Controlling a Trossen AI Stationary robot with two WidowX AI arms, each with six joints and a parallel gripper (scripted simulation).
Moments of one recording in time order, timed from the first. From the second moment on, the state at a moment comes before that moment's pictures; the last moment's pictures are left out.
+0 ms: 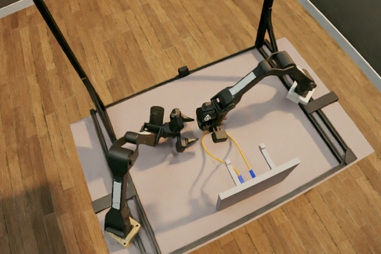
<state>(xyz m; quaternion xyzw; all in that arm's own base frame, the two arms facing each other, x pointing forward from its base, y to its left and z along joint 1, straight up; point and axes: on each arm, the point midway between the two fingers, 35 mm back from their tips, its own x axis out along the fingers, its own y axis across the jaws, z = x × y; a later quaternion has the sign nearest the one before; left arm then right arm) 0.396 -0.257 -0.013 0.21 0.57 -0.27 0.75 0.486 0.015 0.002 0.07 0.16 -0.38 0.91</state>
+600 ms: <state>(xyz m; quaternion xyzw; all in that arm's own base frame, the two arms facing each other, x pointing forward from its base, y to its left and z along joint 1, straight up) 0.393 -0.255 -0.010 0.21 0.58 -0.27 0.74 0.486 0.015 0.002 0.07 0.16 -0.38 0.91</state>
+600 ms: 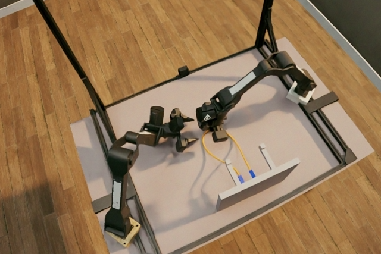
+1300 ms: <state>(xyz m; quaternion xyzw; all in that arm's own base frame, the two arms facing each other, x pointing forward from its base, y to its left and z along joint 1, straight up) 0.395 -0.256 0.014 0.21 0.58 -0.27 0.74 0.486 0.015 0.002 0.07 0.16 -0.38 0.91</state>
